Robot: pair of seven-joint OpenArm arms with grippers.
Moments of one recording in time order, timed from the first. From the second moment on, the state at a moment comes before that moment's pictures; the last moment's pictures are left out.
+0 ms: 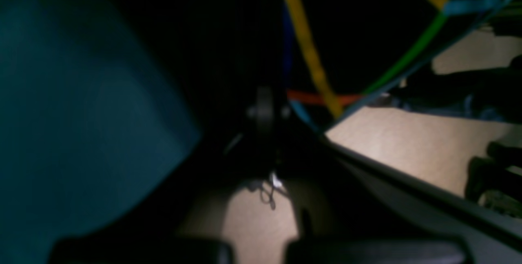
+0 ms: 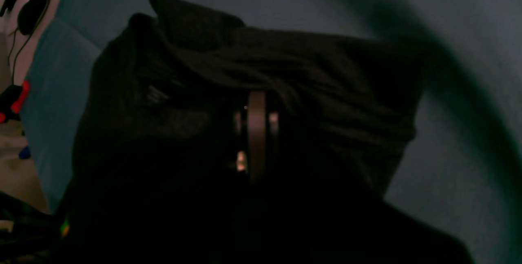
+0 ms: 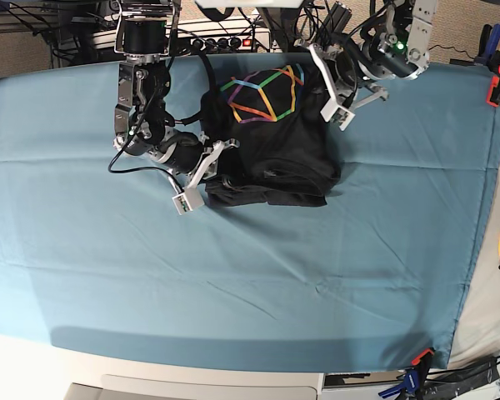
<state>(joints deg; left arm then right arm) 26.2 -13.3 9.7 117.1 -23.7 -13.5 61.3 1.1 1.3 8.7 80.9 29.9 39.3 -48.4</state>
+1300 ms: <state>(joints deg) 29.8 -15.9 -12.9 120.1 -22.4 -12.3 61.7 3.0 7.1 20.8 87.0 32.3 37.0 -51.9</state>
